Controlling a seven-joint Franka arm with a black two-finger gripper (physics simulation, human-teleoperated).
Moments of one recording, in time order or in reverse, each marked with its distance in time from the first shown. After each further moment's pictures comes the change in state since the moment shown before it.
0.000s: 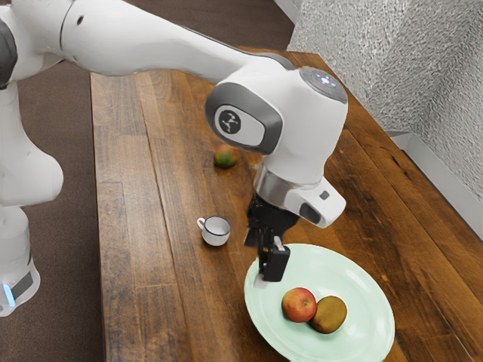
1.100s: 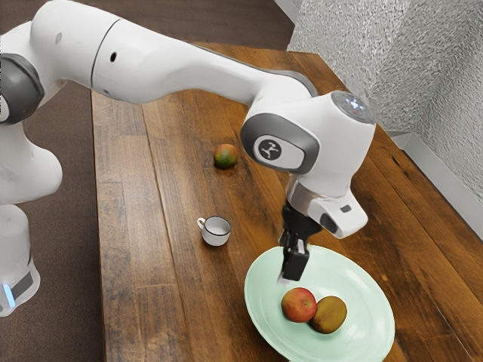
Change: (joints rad) arm 0.203 0.192 -0.037 0.084 -0.075 0.037 0.422
